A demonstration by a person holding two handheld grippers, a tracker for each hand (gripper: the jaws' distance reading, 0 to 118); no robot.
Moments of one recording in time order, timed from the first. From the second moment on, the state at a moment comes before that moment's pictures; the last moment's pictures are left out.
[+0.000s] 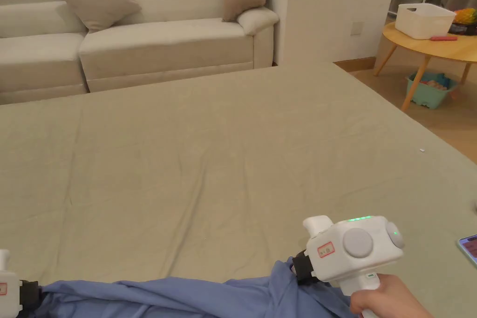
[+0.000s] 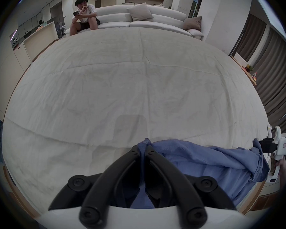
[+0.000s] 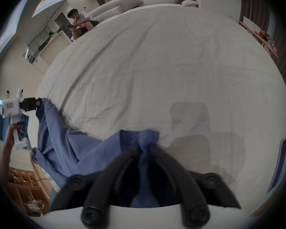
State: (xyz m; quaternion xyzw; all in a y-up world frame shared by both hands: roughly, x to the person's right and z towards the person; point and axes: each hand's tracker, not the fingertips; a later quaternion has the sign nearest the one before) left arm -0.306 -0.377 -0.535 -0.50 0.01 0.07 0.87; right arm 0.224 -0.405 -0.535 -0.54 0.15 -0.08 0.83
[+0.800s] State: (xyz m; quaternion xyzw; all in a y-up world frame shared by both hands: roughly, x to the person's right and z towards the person) left arm -0.376 -0.051 -0.587 -0.21 0.14 0.10 0.96; right arm 0.273 0.075 -0.597 0.02 0.01 -0.10 0.99
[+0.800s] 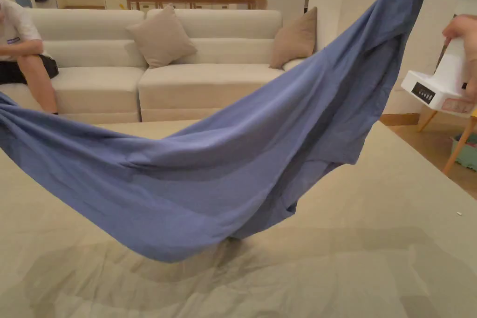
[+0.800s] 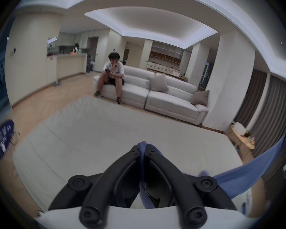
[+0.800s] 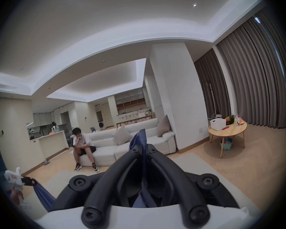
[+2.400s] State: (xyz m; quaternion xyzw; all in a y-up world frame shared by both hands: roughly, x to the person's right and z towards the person) left arm -0.382 -0.390 -0.348 -0.49 0.11 0.10 0.86; right arm 0.352 -0.376 -0.294 -0.50 -0.06 -0.04 0.86
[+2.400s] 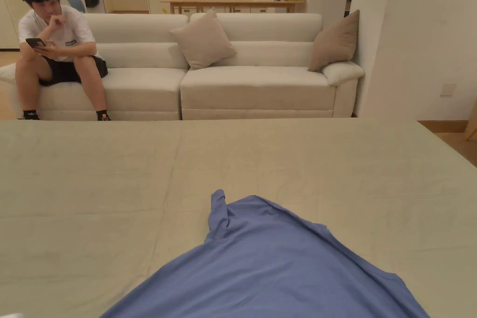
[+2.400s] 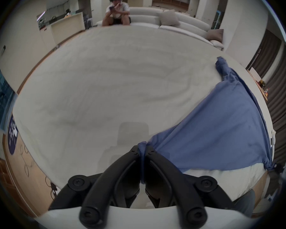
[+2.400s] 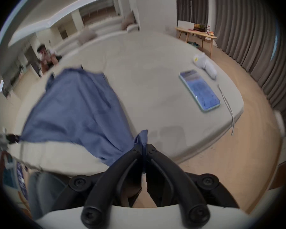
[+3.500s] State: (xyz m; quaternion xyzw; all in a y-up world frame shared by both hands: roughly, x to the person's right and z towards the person) left arm -0.440 -0.349 -0.309 -0.41 0.16 0.25 0.86; right arm 0.240 -0.185 -0.349 -0.19 0.12 -0.05 0.97
